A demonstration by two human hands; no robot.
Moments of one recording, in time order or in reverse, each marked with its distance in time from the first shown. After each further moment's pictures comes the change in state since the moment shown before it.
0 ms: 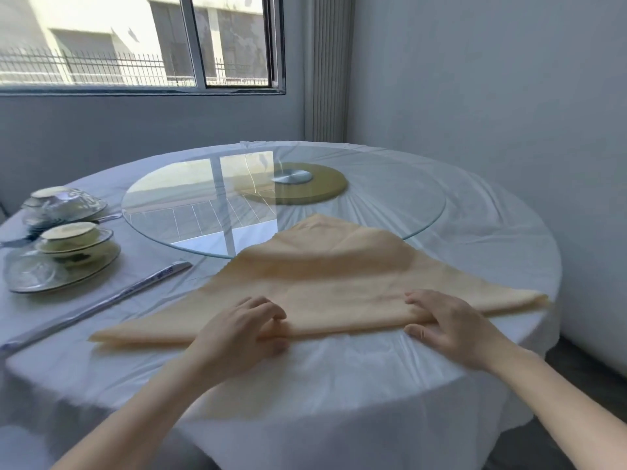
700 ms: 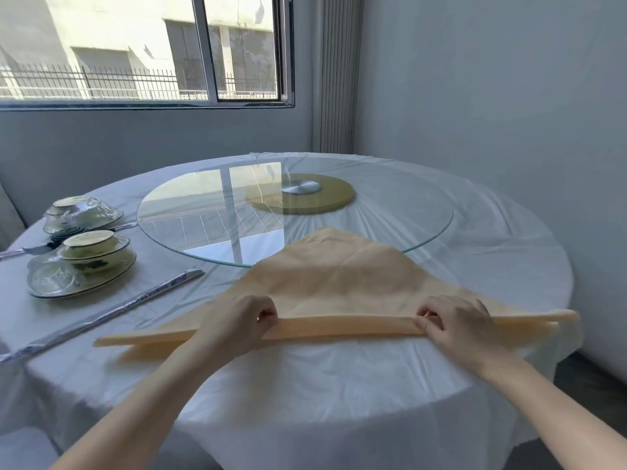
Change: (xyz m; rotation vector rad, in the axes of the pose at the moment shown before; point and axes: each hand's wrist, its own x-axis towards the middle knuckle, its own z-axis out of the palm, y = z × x) left_hand 0.017 -0.002 -0.023 0.090 0.008 -0.218; right_hand 0.009 -0.016 0.000 -0.128 0.137 0.186
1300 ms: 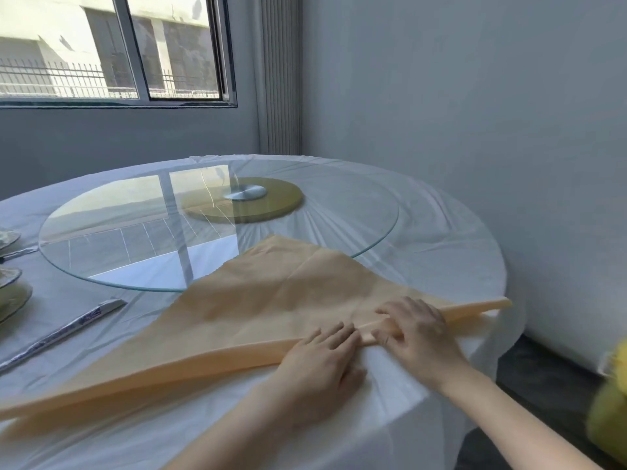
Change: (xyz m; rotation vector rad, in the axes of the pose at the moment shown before) left_hand 0.030 0.132 0.082 0.009 -0.280 0.516; right_hand -0.011 0.012 0.007 -0.035 0.076 0.031
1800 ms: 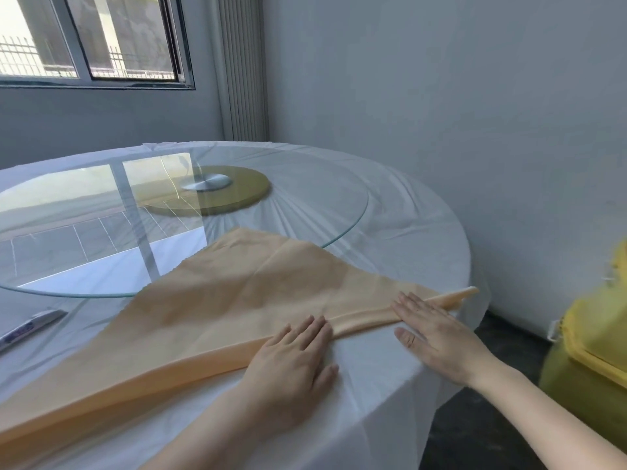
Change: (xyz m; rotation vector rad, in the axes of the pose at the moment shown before) left_hand -0.003 -0.001 0.003 0.032 0.033 0.017; right_hand -0.027 0.061 -0.024 -0.009 -0.439 0.113
